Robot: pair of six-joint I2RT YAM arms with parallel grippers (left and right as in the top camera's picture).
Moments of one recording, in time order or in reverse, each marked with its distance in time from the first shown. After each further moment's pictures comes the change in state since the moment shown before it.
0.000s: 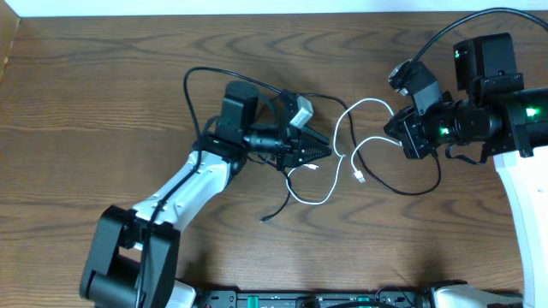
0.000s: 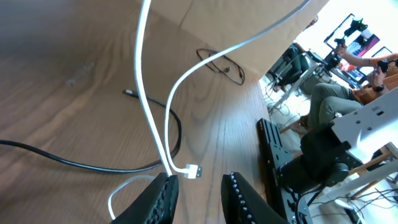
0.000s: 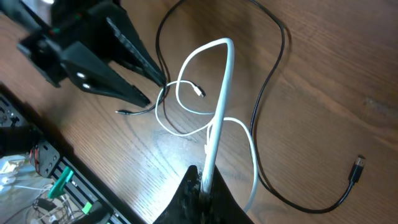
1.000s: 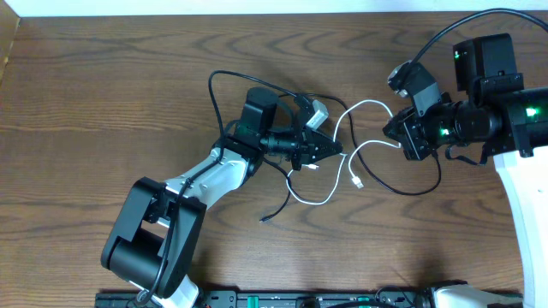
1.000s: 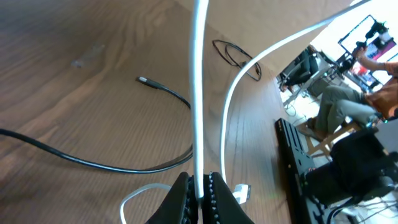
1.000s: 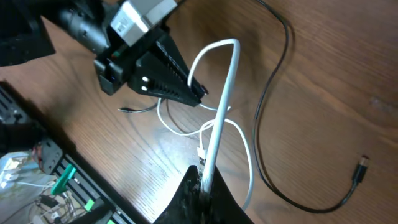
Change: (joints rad) left arm -0.063 0.141 0.000 0.184 -0.093 -0.103; right arm 0.000 0.000 0.000 -0.010 -0.001 -0.007
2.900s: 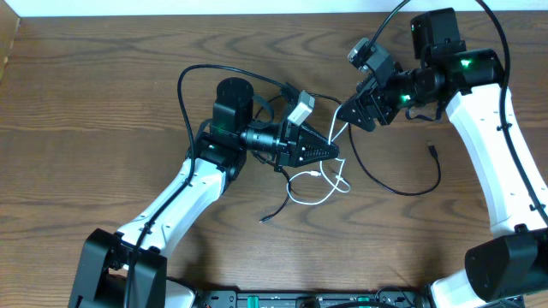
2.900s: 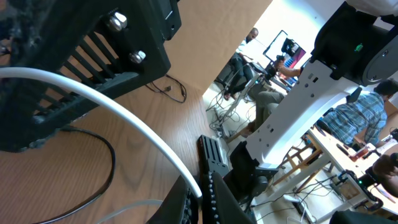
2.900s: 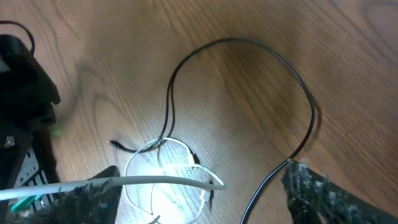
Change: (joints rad) left arm 0.048 -0.244 0.000 0.025 0.290 -0.216; right arm 0.027 0.275 0.000 0.281 -0.207 -0.180
